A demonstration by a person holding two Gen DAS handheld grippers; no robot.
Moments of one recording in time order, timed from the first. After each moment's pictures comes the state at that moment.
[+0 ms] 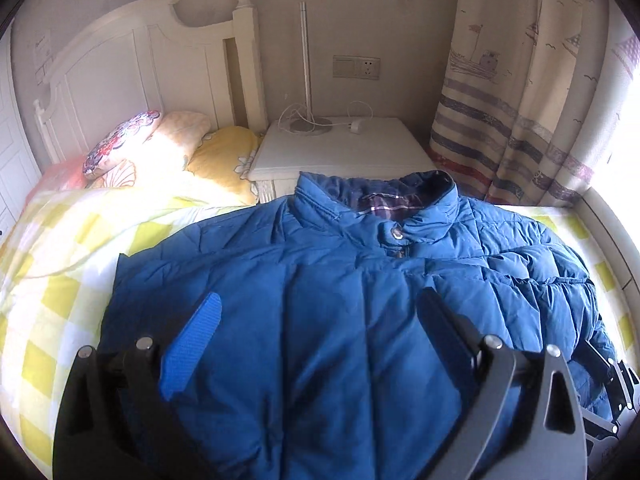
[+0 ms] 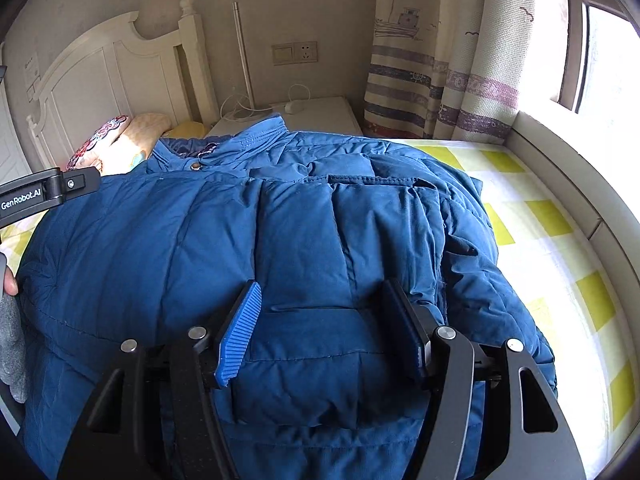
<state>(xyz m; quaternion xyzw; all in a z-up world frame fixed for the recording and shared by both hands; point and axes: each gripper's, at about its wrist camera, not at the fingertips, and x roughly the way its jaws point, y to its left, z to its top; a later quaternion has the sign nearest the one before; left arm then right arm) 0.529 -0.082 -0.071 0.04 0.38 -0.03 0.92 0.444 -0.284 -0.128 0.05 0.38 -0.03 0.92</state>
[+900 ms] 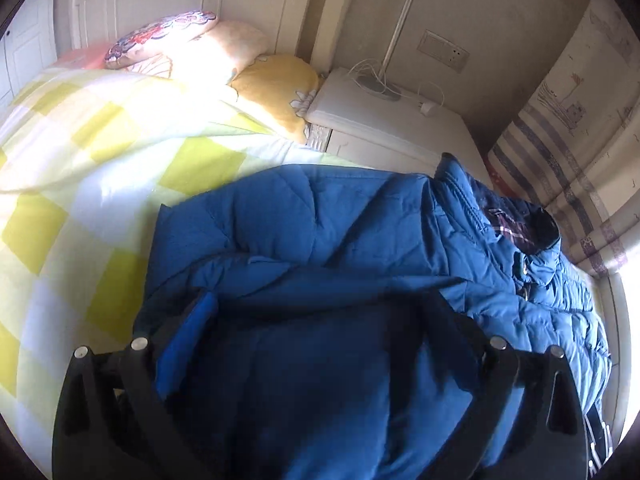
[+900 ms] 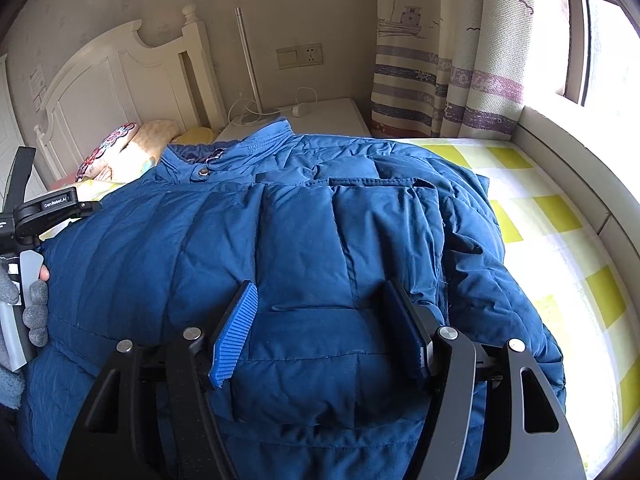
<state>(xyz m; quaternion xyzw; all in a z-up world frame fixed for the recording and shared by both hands) 0.586 0.057 -0.123 -0.09 0.46 0.02 0.89 0.444 -0.289 -0.127 0.07 0.38 -0.01 0.92</state>
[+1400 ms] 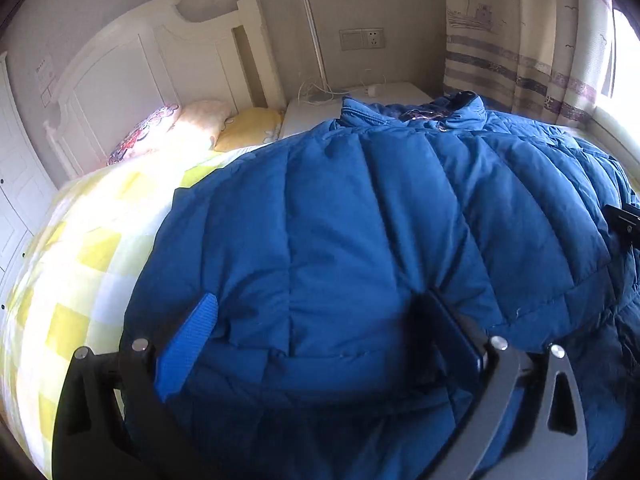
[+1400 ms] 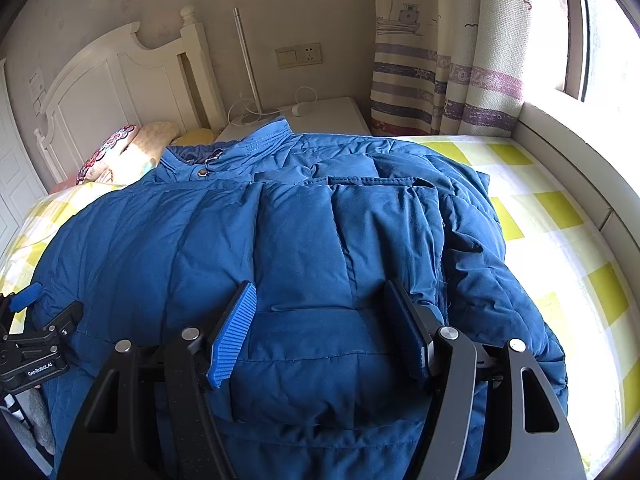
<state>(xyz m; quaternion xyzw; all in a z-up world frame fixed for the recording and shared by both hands) 0.459 -0.031 -0.117 0.09 0.39 0.00 0.91 0.445 -0.290 -0.127 0.08 0.38 -0.01 0.92</state>
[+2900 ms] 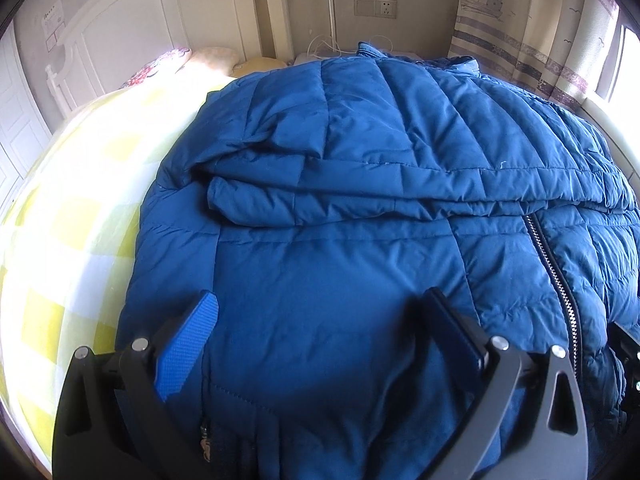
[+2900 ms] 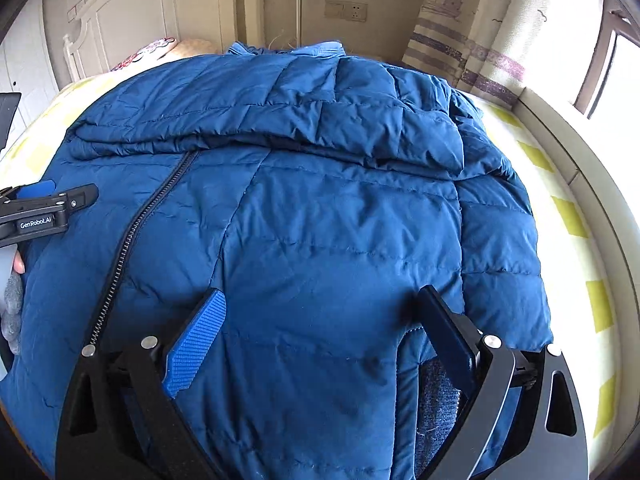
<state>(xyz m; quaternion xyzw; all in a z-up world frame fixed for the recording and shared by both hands) 0.378 0.004 -0.135 0.04 0.45 0.00 0.89 0.309 -0.234 -0.135 -0.04 0.45 0.02 0.89</state>
